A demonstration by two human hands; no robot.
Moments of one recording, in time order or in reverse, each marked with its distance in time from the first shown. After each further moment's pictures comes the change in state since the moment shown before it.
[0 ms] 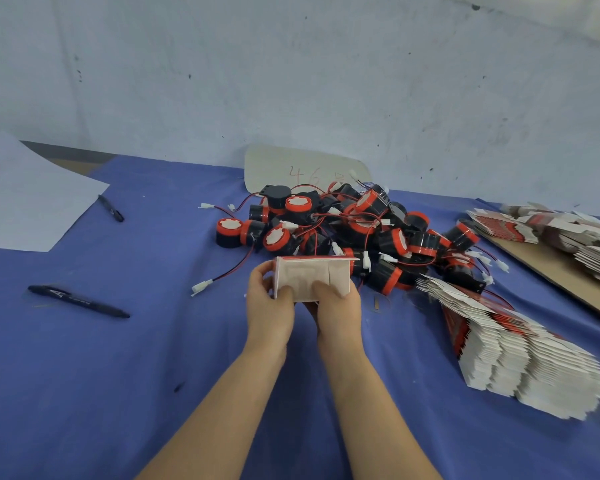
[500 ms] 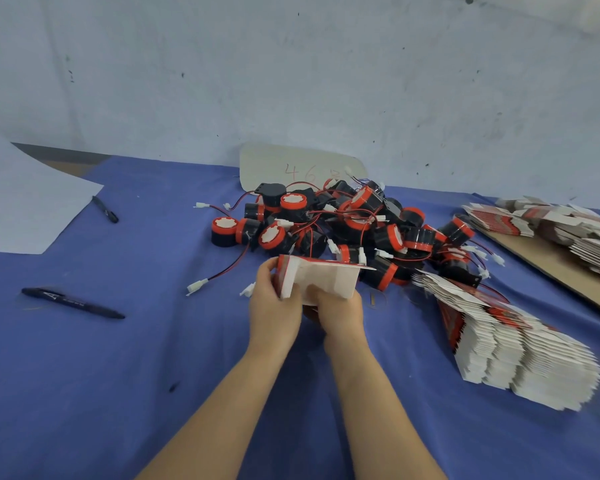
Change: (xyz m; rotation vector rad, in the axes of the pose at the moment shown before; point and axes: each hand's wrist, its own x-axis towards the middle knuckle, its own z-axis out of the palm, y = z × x) left_hand -0.006 -0.003 0.002 0.219 -0.089 0.173; right_hand 0.000 -0.011 -0.010 -0.192 0.054 0.147
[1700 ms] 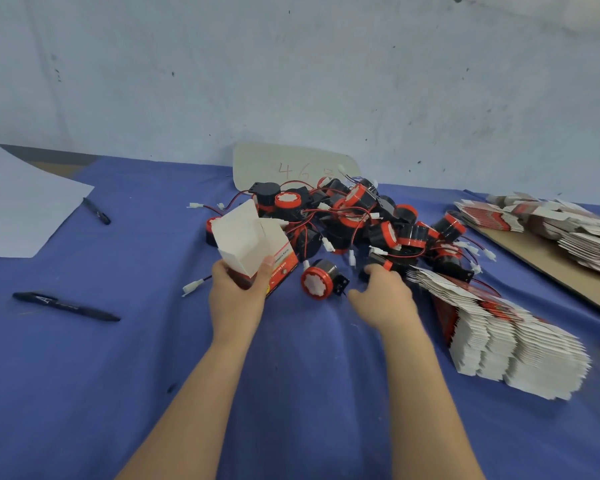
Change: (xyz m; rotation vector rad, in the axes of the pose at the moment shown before) left_hand 0.024 -0.008 -0.031 0.105 0.159 -0.061; right_hand 0.000 -0.042 -0.057 -1.165 0.026 -0.225
